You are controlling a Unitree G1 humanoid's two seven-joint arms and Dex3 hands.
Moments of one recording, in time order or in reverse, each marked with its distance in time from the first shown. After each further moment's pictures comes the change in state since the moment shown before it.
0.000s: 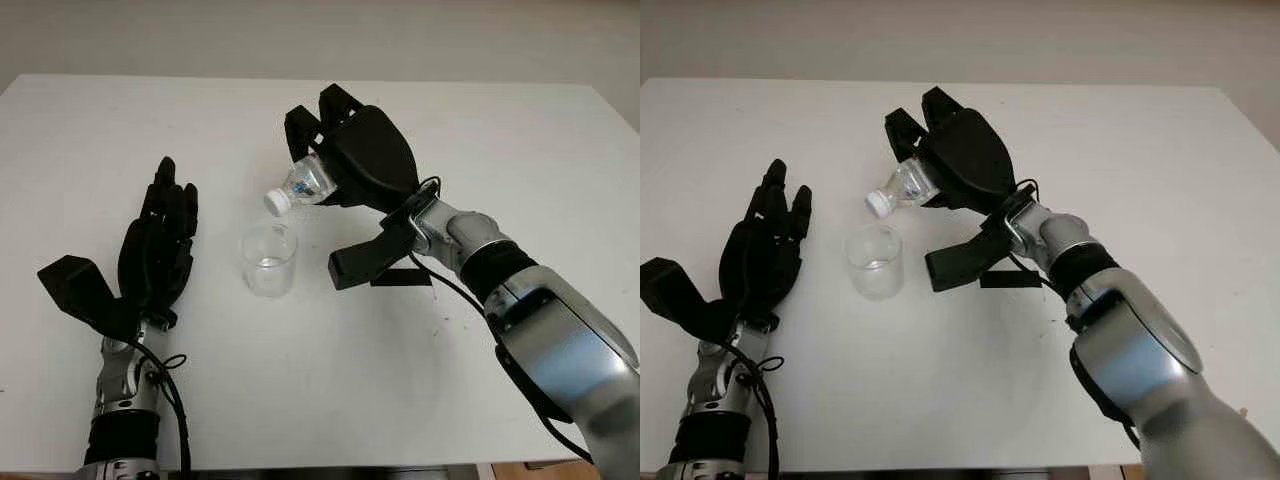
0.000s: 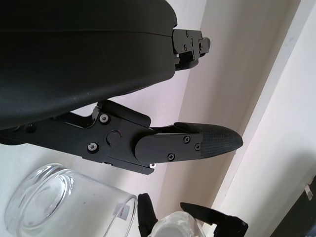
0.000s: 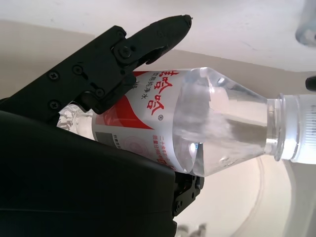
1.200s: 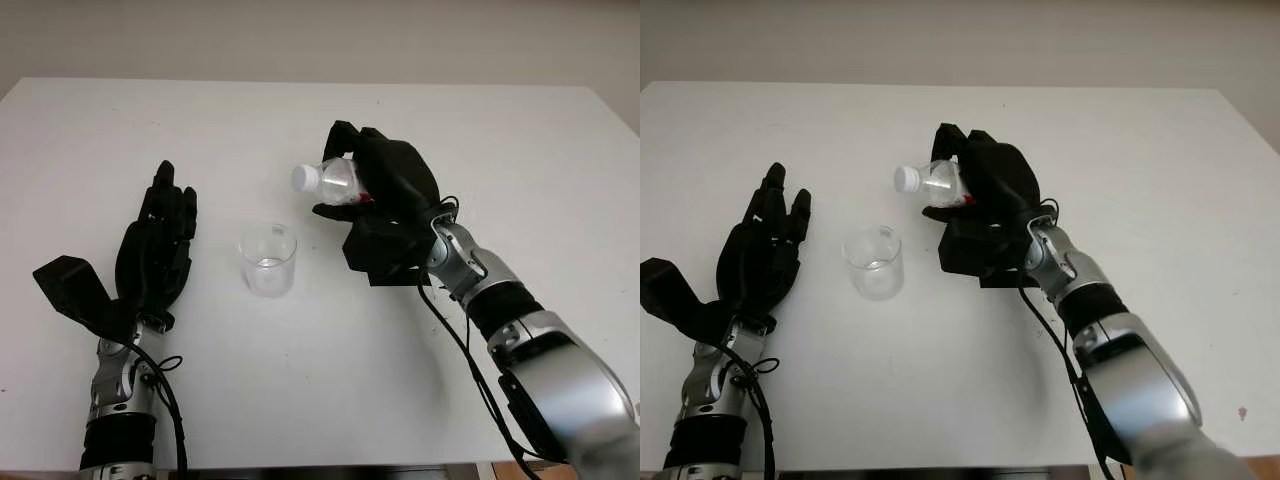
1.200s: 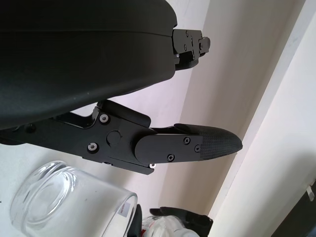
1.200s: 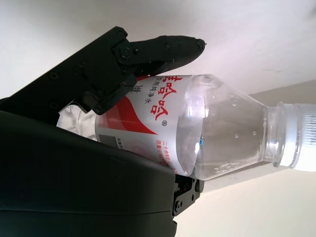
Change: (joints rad) left arm 0.016 0.008 0.013 -0.029 -0.012 0.048 -0.007; right arm 0.176 0.006 -0.308 -0.124 0.304 -0.030 0.475
